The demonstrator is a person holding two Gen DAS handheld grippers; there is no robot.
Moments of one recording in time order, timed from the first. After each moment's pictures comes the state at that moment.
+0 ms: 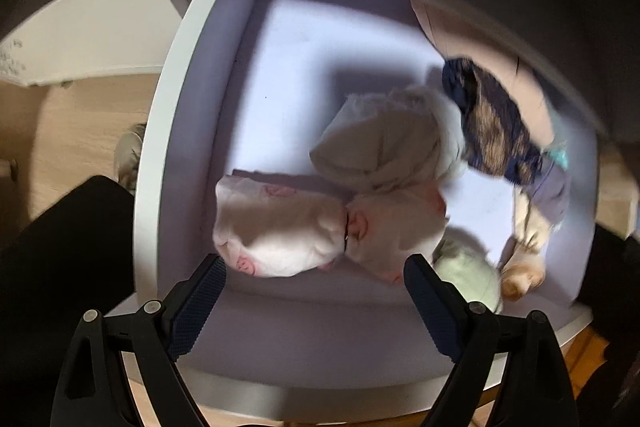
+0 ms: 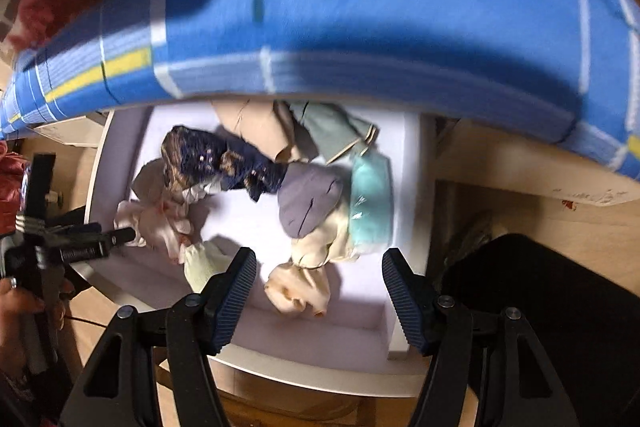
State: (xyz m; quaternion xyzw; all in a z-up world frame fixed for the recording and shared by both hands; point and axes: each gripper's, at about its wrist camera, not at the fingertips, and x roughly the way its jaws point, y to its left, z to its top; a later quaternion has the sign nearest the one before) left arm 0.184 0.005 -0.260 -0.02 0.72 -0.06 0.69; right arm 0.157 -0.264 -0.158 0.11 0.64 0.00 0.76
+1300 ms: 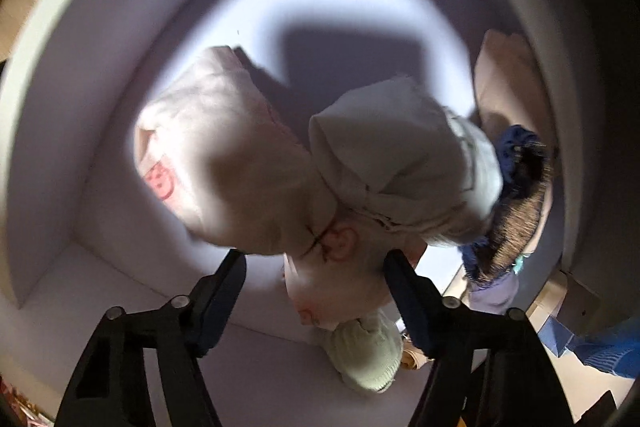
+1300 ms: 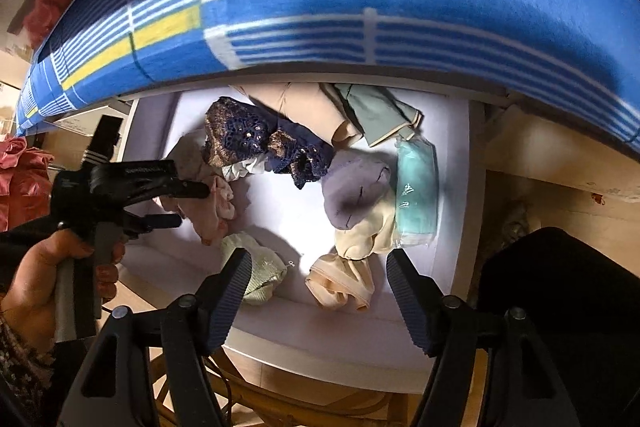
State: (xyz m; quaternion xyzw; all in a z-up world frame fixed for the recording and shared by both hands) left arm 0.223 0.058 -0.355 -0.25 0.78 0.00 0.58; right arm 0.161 -0.244 -0.162 0.14 0.65 0.04 0.74
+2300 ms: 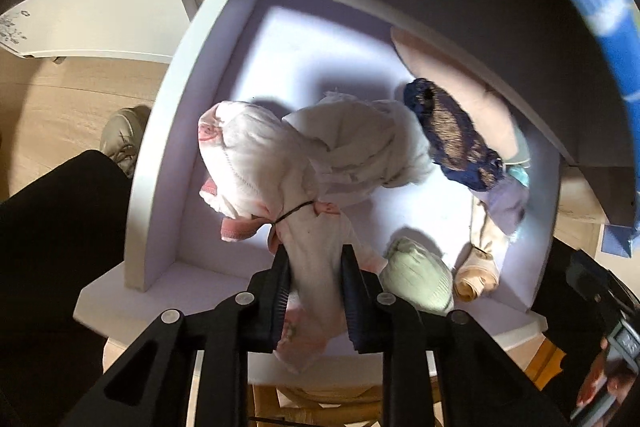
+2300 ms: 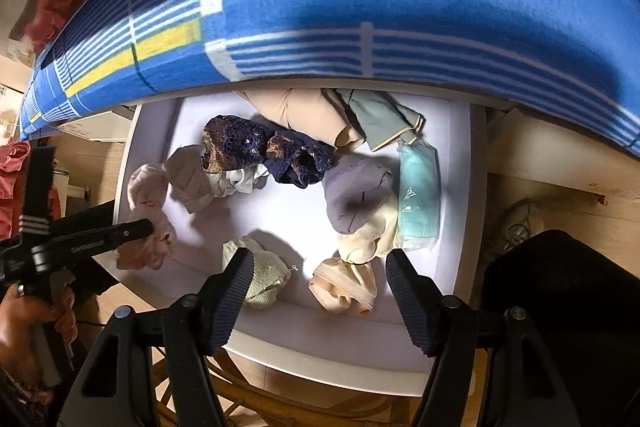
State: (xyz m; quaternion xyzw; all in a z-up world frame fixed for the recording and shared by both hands) left arm 0.186 0.057 -0.253 -0.07 0.72 -0.07 0.69; right arm 0.160 -0.244 -0.162 0.14 0.65 0.04 0.75
